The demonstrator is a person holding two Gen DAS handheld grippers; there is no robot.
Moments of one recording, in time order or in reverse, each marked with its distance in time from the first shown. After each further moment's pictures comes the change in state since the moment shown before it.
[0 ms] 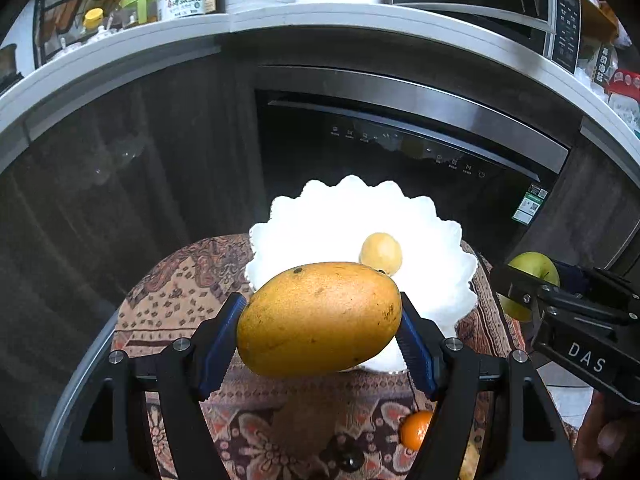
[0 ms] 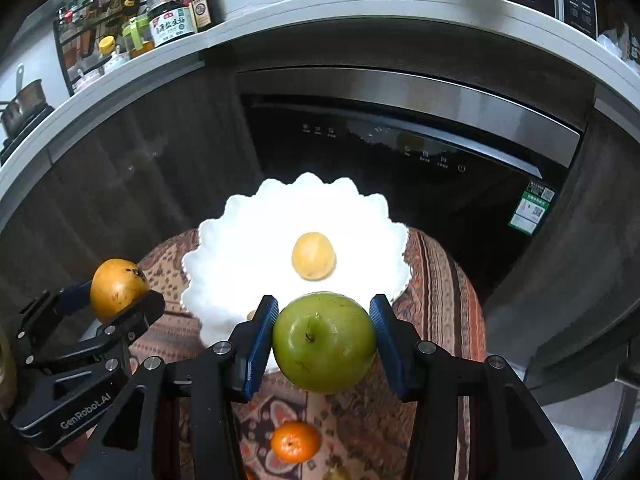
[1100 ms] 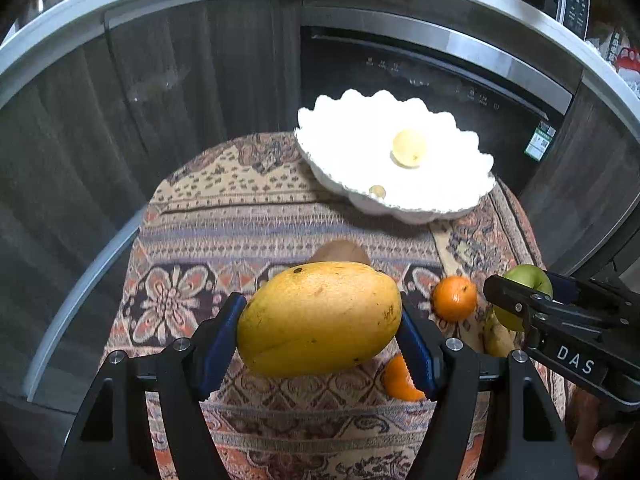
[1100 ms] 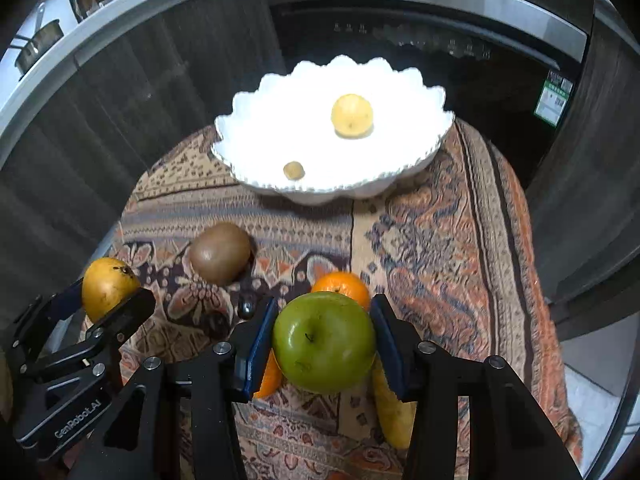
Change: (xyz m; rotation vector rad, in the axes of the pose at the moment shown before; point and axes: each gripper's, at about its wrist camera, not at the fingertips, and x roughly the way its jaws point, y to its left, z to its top) left arm -0.047 0.018 -0.123 -0.074 0.113 0.073; right arm -0.008 0.029 -0.117 -0.012 0.189 0.065
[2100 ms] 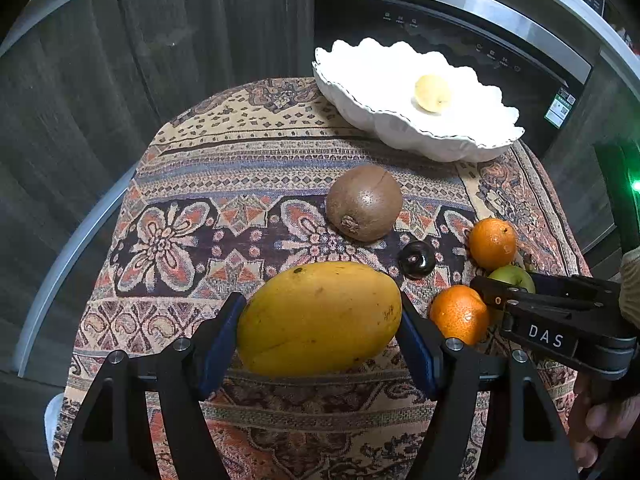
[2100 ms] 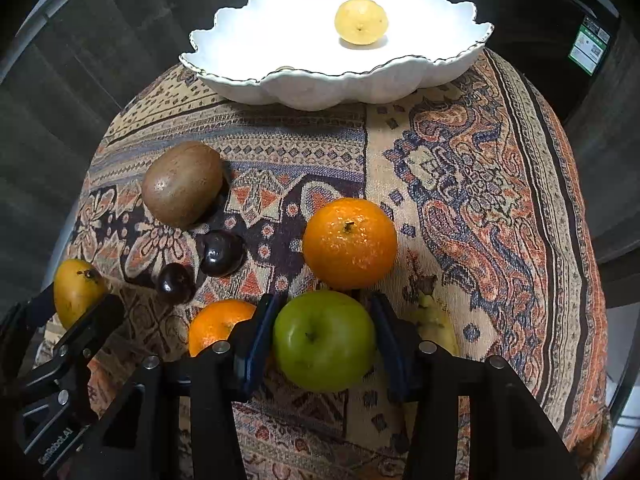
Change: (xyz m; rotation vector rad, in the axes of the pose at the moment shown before) left arm 0.034 0.015 -0.045 -0.023 0.110 0.024; right arm 0.074 0.001 -0.030 0.010 0.199 -0.001
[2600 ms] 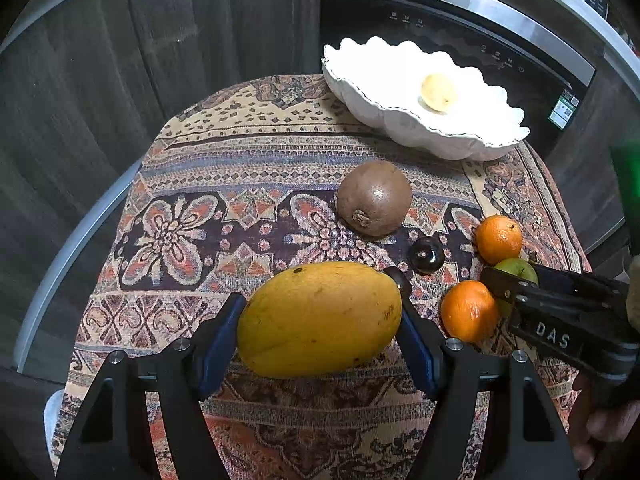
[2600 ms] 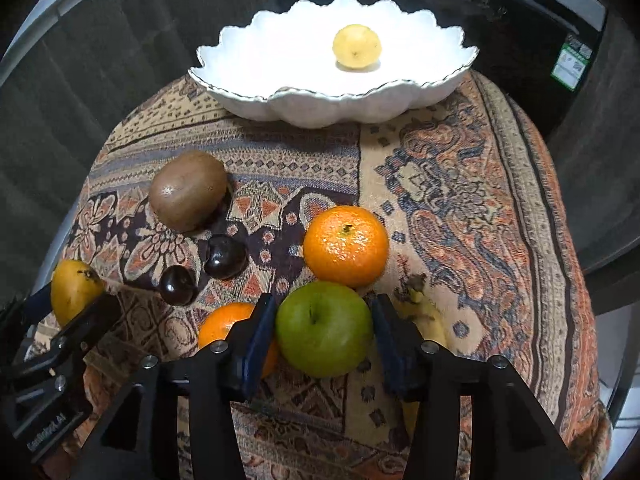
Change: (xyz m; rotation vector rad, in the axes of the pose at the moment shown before) left arm 0.002 0.006 -0.004 -0.014 0.006 0.004; right arm -0.007 0.005 -0.005 -0.016 -0.049 -0.041
